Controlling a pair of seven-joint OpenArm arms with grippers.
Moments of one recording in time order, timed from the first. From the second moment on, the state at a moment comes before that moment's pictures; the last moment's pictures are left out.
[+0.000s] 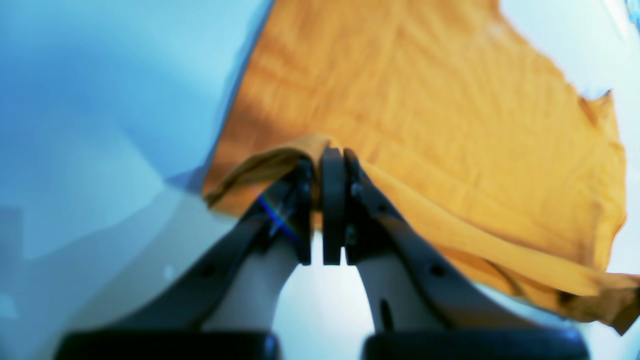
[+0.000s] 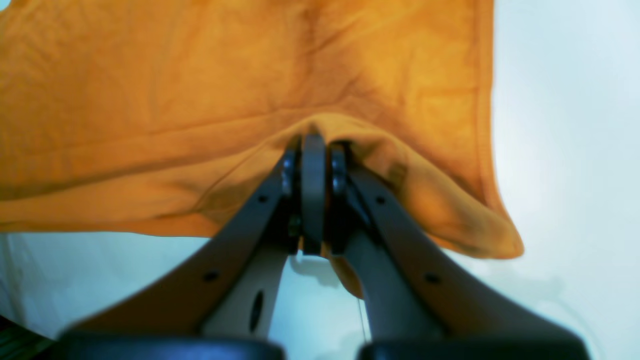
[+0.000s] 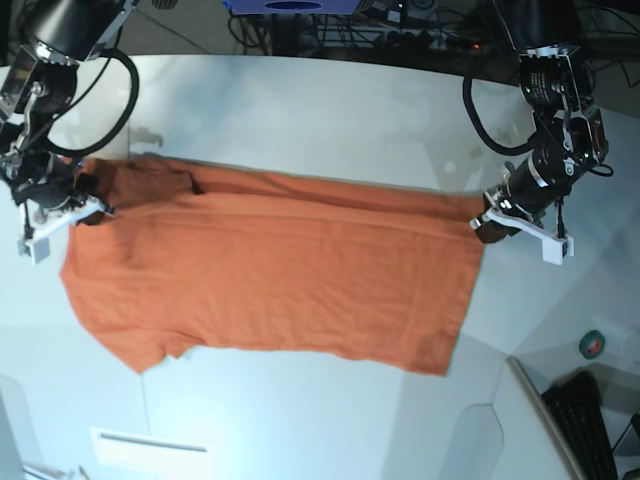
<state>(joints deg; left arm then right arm) 6.4 -10.3 -25.3 82.8 -37.3 -14.6 46.2 -2.4 0.0 35.7 87.5 20.6 21.0 -62.0</state>
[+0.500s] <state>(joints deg) 0.8 -10.2 -25.2 76.7 -33.4 -14.1 45.9 2.7 4.3 31.8 76.0 20.7 20.8 -56.6</state>
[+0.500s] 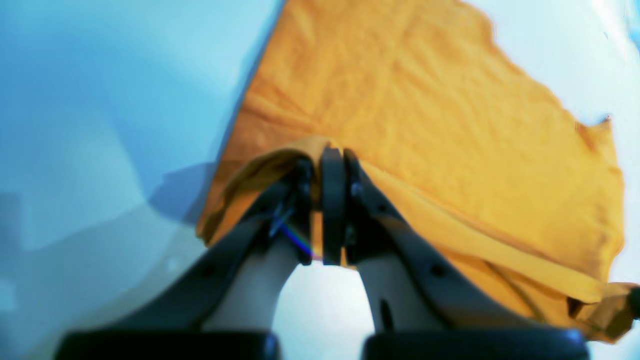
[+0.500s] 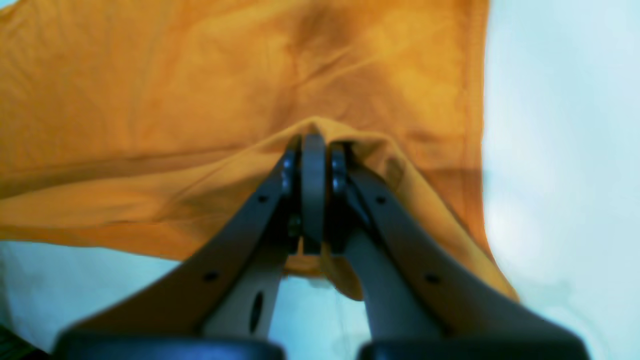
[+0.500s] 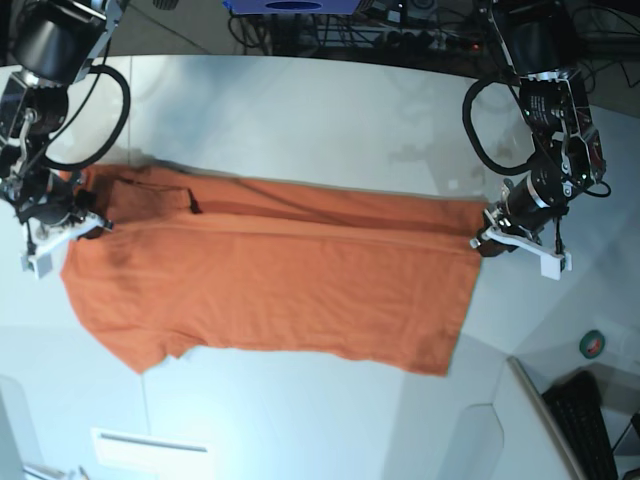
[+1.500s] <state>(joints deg) -5.9 -8.9 -21.4 69.8 -26.7 -14.2 45.5 3.6 4.3 31.2 74.2 20.9 17.1 -51.7</state>
